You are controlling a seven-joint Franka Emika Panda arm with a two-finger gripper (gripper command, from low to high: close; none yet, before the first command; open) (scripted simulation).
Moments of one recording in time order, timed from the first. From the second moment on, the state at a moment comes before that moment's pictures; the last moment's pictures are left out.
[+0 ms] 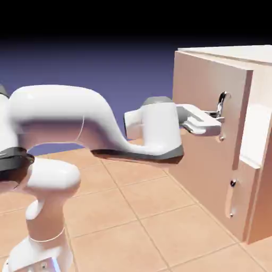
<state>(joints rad) 0.88 -0.82 -1.02 -2.44 -2.87 2.62 -0.15</state>
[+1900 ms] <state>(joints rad) 0.23 -1.34 0.53 -3.03 -1.12 2.08 -0.63</state>
